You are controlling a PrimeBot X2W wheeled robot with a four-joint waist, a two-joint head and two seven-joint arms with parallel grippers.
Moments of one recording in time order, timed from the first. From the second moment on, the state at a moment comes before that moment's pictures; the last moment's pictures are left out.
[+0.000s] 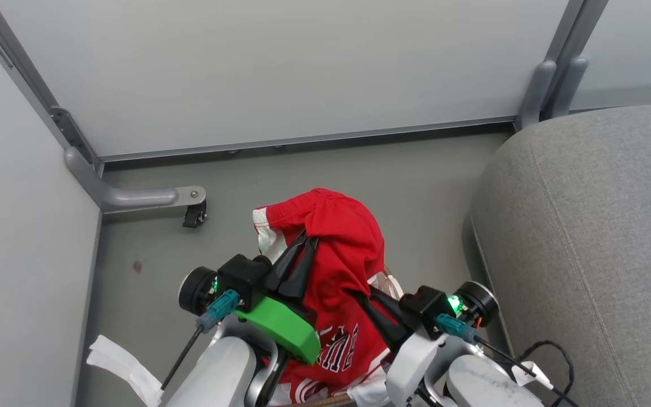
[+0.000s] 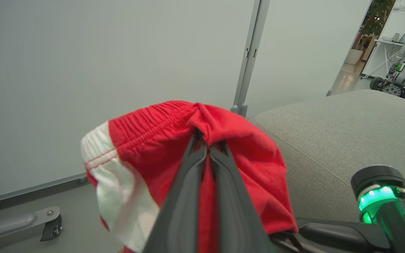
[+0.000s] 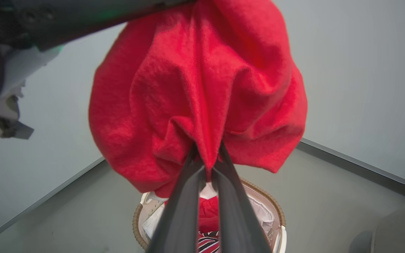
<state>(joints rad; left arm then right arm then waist) -0.34 0.05 -0.55 0.39 -0.37 -0.12 -0.26 -0.37 -0.05 0.63 0.52 0.21 0.13 -0.26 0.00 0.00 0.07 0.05</state>
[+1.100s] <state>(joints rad) -0.28 0.05 -0.36 0.42 -0.27 -0.12 -0.26 -0.24 -0.05 0.41 0.30 0.17 0.13 -0.26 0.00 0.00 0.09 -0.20</state>
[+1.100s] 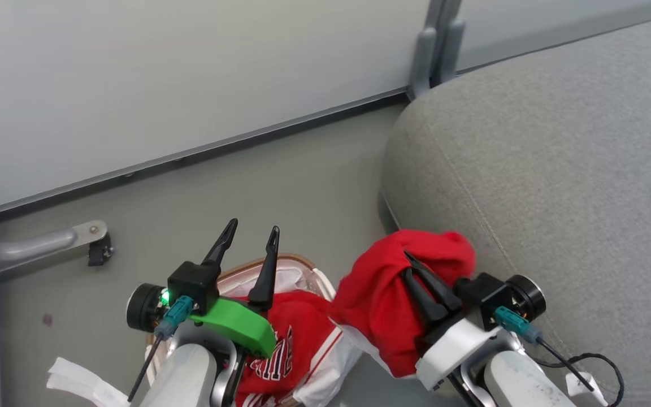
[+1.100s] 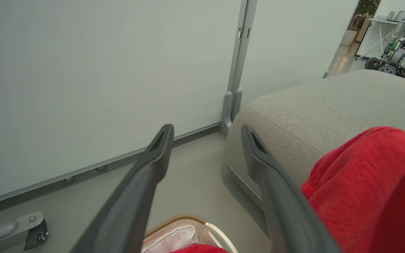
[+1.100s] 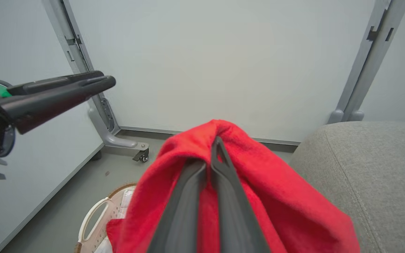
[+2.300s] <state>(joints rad) -0.40 0.15 -0.51 0.37 -0.26 -0.13 -0.26 -0.78 -0.14 0.02 0.25 -0.02 0.13 -0.26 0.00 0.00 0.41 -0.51</state>
